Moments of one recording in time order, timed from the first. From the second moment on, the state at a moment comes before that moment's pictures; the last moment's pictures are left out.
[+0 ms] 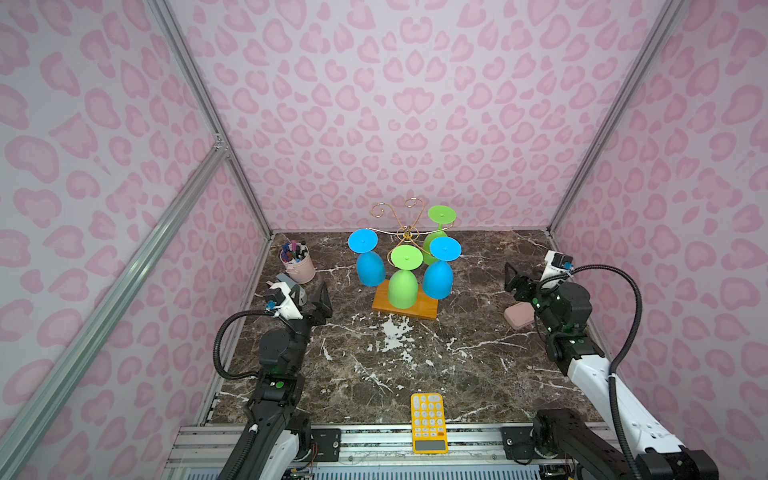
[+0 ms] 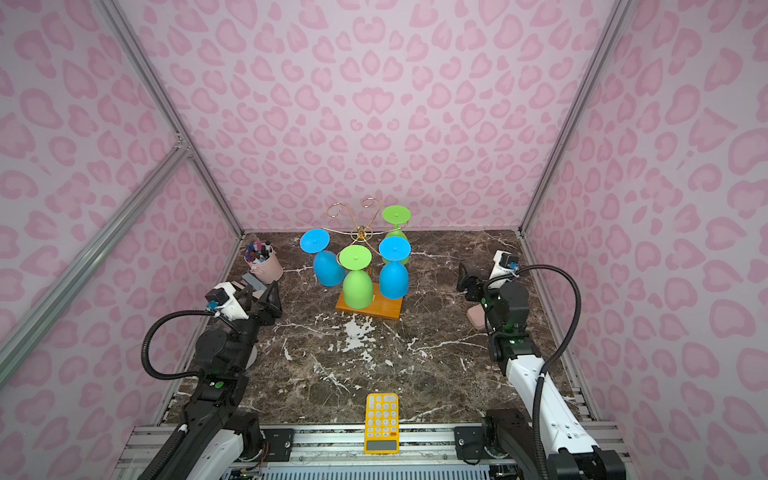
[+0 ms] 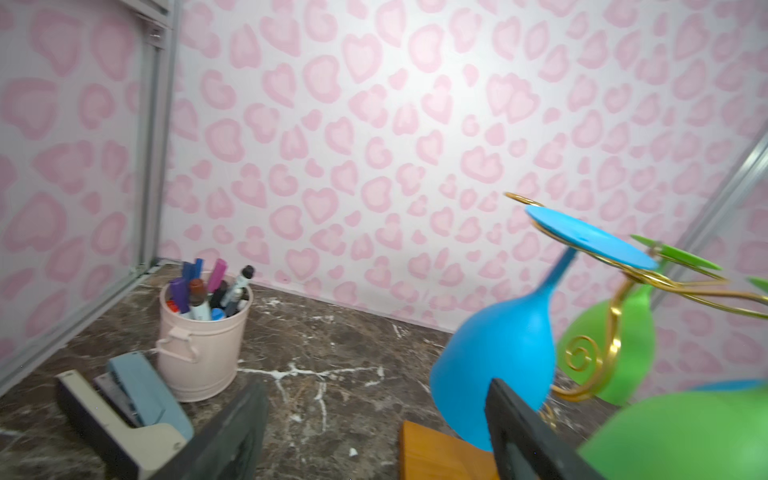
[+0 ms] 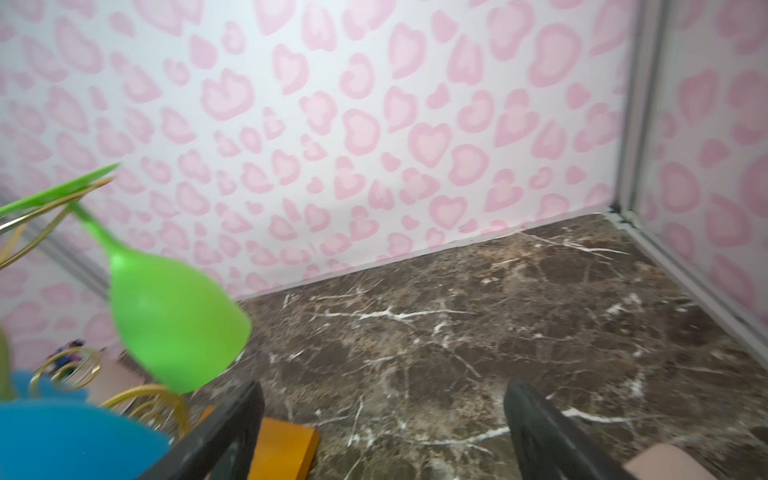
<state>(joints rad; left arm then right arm) -0.15 0.61 0.28 0.46 0.02 -0.36 0.10 0.93 0.58 0.23 -0.12 0.33</state>
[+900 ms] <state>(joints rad) -0.29 0.63 0.34 0.40 0.17 -0.25 0.52 1.02 0.70 0.20 -0.09 0.17</state>
